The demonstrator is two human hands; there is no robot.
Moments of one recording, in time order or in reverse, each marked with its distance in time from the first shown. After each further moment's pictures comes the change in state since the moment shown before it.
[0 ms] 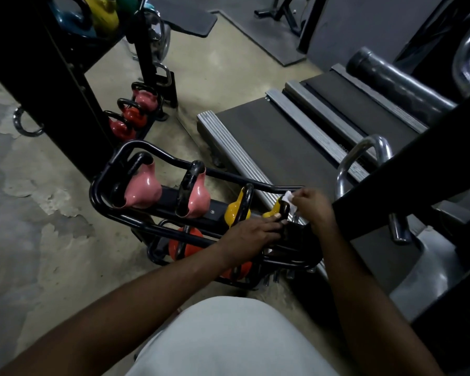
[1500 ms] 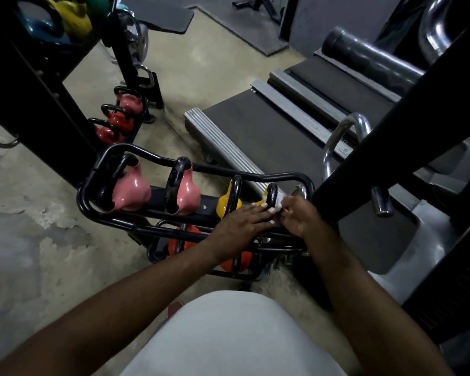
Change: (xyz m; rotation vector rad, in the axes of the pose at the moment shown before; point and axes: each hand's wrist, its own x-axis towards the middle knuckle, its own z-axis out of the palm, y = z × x) left_hand -0.004 0.002 -0.003 0.124 -0.053 0.017; right_hand -0.036 0.018 0.013 0.830 -0.353 0.287
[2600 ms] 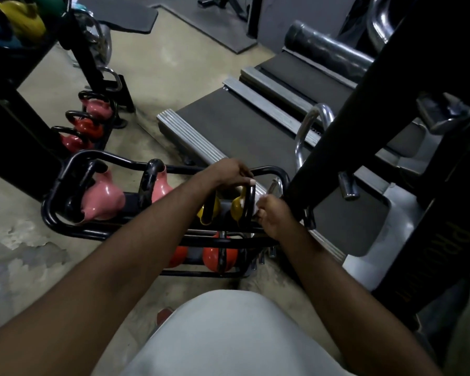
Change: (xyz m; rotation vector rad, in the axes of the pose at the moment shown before) left_hand 0.114 -0.068 -0.034 -0.378 -0.421 -0.464; right_hand -0.008 0.021 0.011 0.005 0.225 -0.016
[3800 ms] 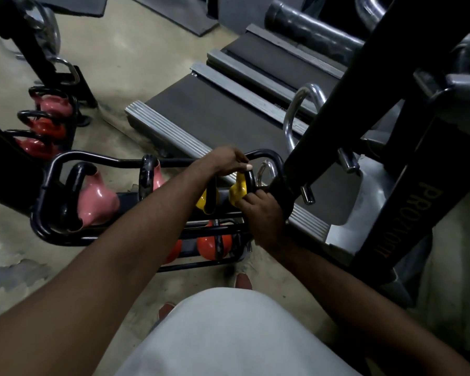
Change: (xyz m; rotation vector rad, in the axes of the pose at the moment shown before) left_hand -0.001 -0.008 -0.005 -0.040 -0.025 0.080; right_hand -0.028 0.058 0.014 -1.539 0.463 -1.239
